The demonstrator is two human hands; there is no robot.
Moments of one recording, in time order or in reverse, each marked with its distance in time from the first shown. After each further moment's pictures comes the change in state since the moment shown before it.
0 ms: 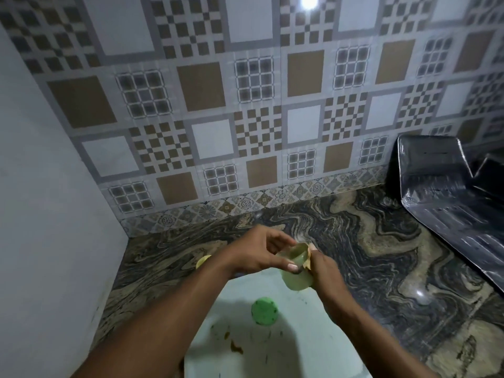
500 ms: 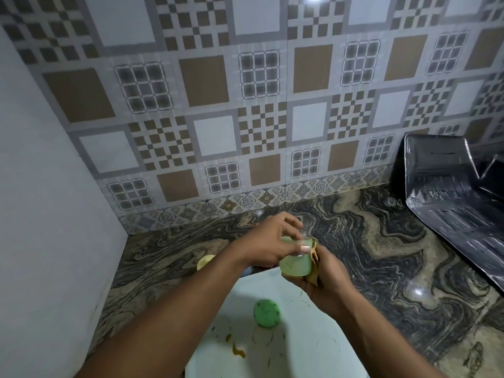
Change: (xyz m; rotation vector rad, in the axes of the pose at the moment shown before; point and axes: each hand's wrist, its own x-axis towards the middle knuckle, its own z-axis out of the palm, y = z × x) left_hand 0.023 0.018 -0.005 0.189 0.045 0.069; right_hand 0.010 -0.033 0.014 0.443 -0.018 0.406
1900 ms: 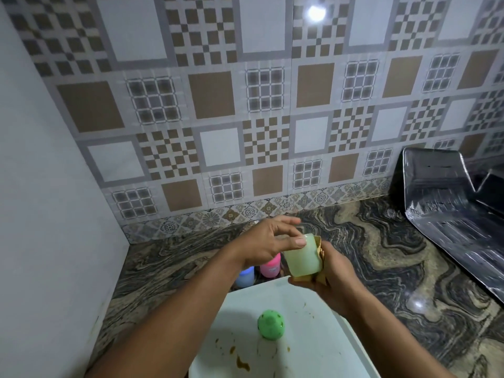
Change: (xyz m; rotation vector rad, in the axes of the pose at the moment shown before) left_hand -0.011 0.006 -0.022 -0.356 0.023 0.049; right_hand 0.001 -0.019 0.010 -0.036 -0.023 -0.051
